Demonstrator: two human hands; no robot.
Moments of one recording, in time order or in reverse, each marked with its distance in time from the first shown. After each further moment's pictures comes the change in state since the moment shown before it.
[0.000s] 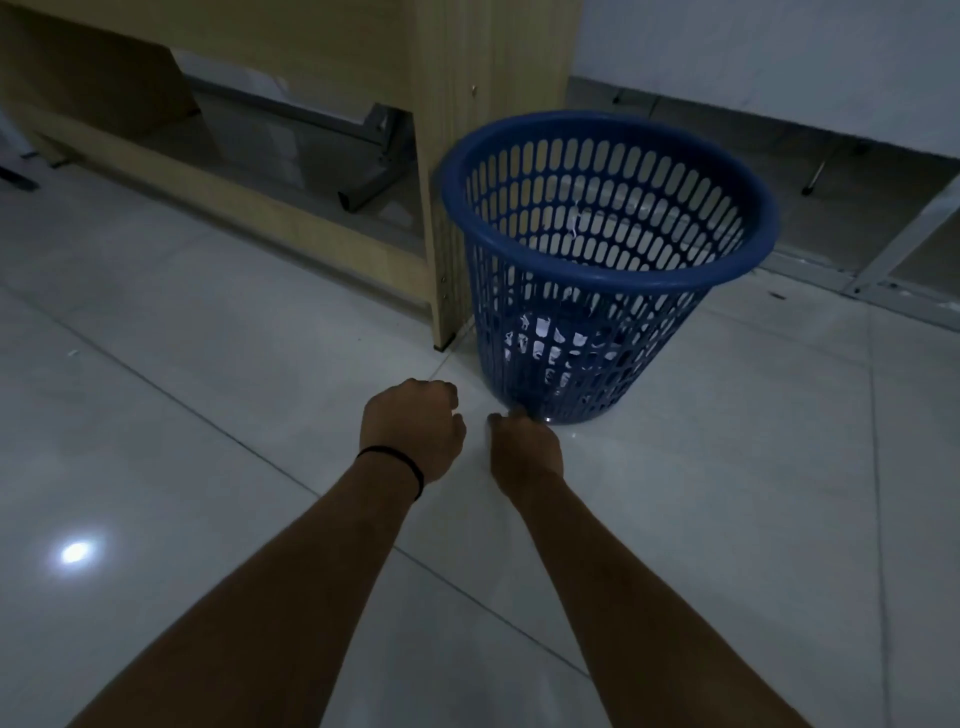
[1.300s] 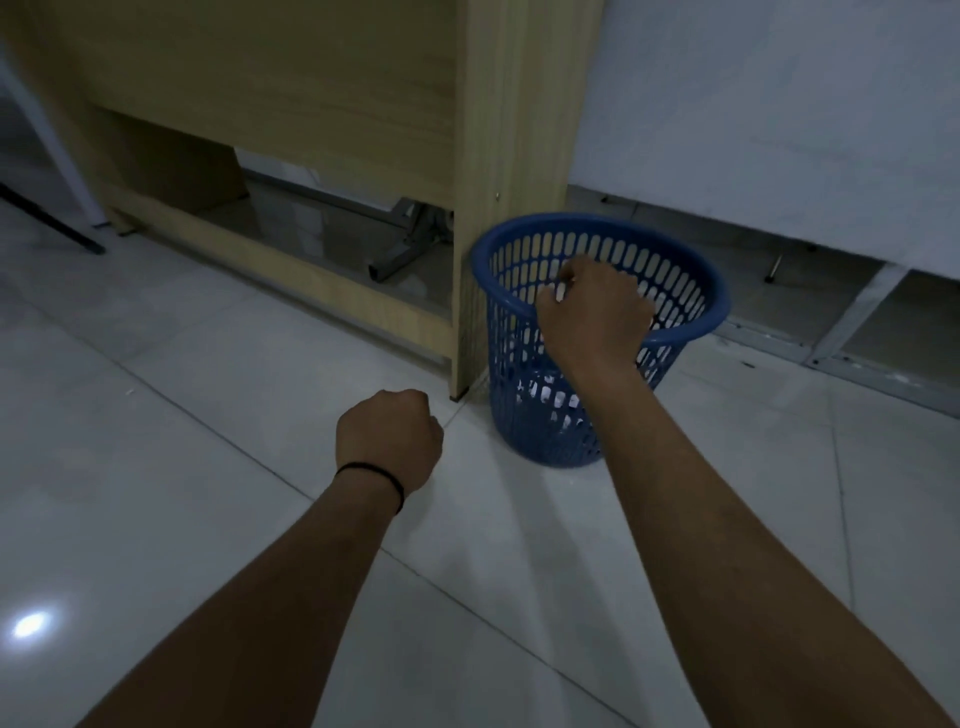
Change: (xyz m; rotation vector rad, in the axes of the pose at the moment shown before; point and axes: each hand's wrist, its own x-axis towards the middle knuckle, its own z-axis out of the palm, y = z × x) left_hand -0.038 -0.030 -0.064 0.024 0.193 -0.135; right_hand -0.002 -0.022 -0.221 0.214 0.679 0.202
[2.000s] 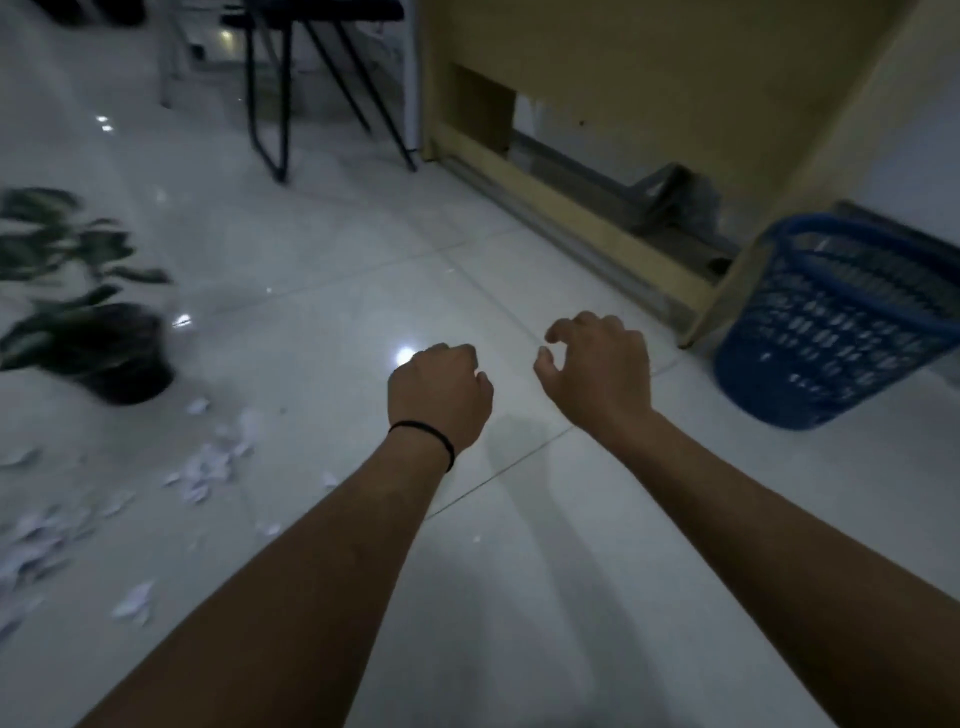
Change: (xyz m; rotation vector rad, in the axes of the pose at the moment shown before) left_hand -0.287 -0.263 -0.139 -0.154 0.140 -0.334; right_hand -0.330 -0.259 -0.057 -0.004 -0.299 -0.628
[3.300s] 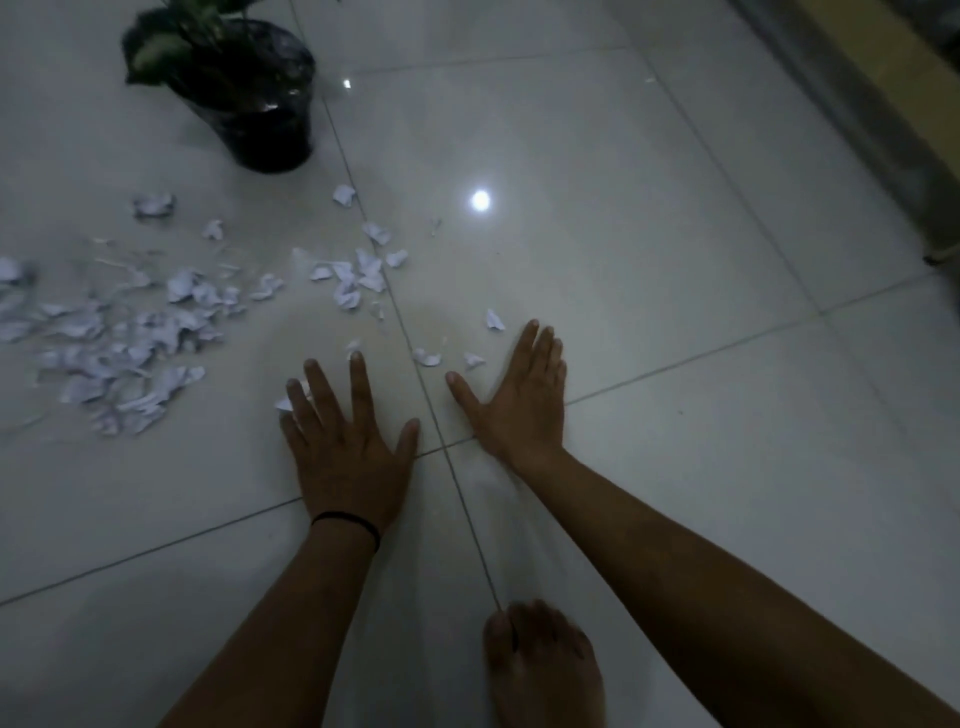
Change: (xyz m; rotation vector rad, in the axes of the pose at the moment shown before) left_hand -0.222 -0.279 0.087 0.168 -0.146 -0.561; right_hand -0.164 -0.223 0.239 0.346 -0.531 0.118
